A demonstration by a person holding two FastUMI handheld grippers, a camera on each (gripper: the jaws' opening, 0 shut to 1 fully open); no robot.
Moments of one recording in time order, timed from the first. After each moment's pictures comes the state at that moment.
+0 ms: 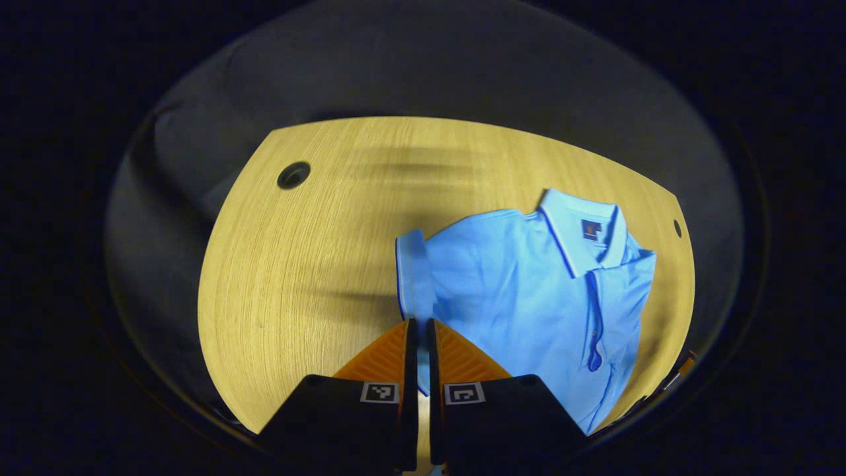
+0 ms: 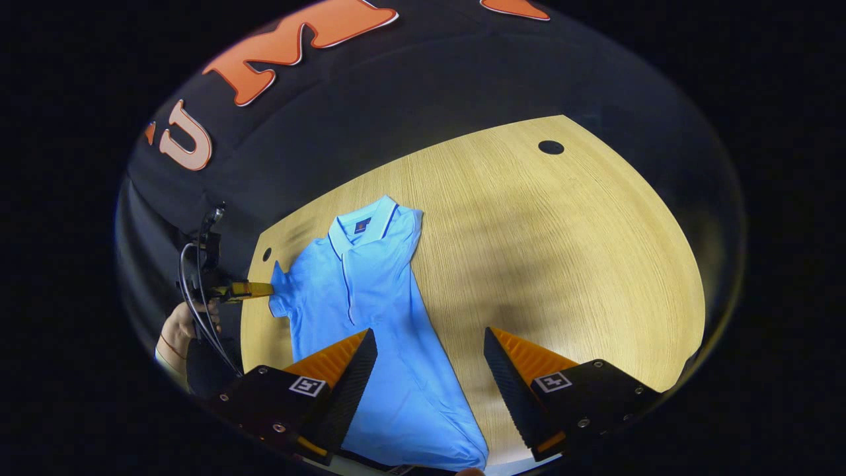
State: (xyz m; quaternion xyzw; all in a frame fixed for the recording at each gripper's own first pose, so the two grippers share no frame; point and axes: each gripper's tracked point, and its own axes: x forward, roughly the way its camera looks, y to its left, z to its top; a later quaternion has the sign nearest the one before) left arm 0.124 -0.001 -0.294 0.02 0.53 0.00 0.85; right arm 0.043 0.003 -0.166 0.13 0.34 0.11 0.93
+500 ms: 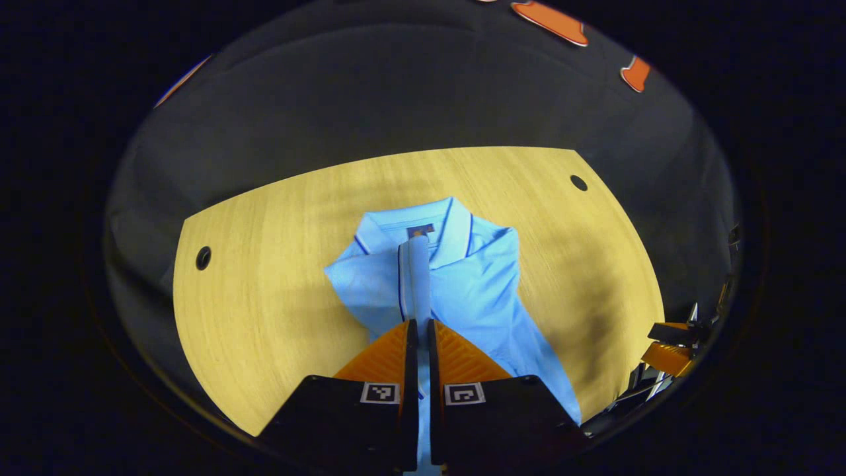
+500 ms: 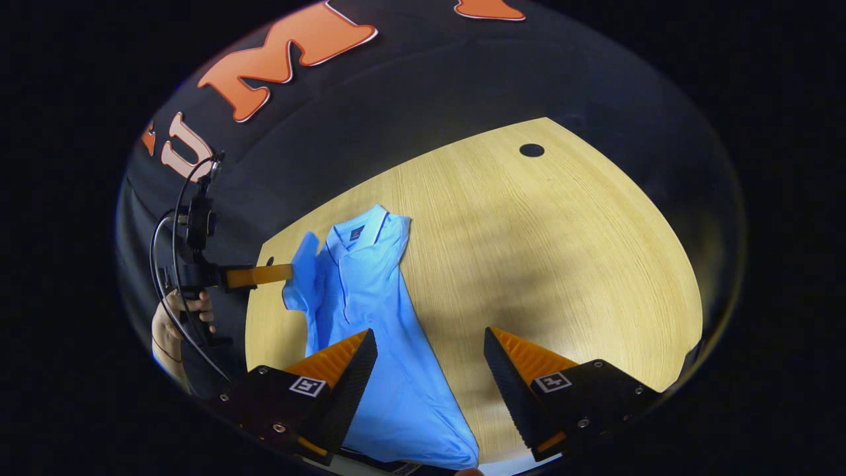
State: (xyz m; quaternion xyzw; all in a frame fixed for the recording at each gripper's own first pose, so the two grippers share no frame) left arm 0.104 -0.189 -0.269 0.09 0.50 -0.15 0.85; right arm 0.022 -0.031 -0.166 0.15 0.33 0.10 0.93
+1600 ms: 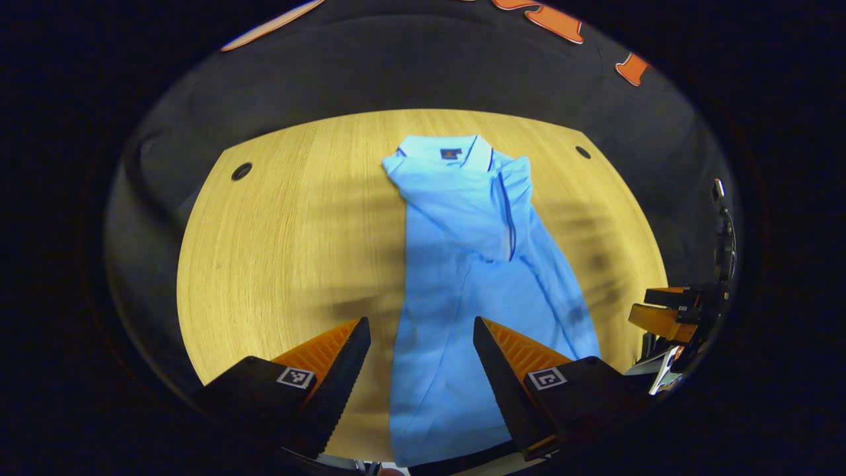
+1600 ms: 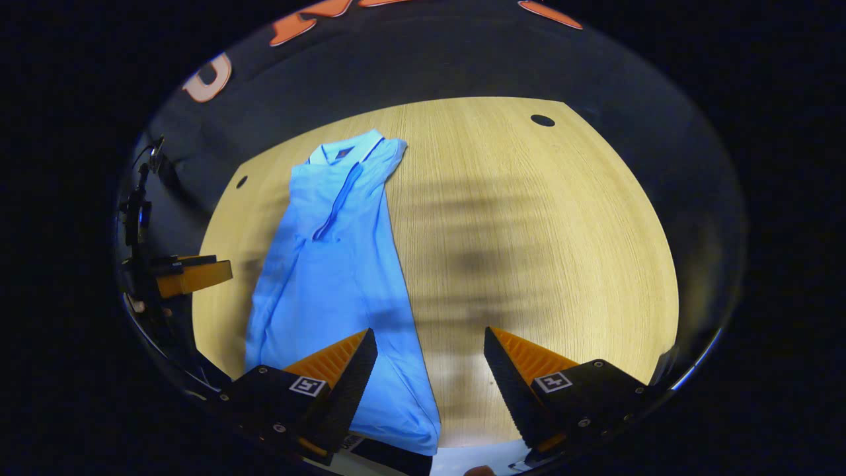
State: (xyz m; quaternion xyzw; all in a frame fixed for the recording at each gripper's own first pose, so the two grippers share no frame) left arm -0.065 -0.073 -0.292 0.05 0.52 -0.09 0.84; right arm -0.042 -0.010 -0.231 -0.01 0.41 0.08 0.91
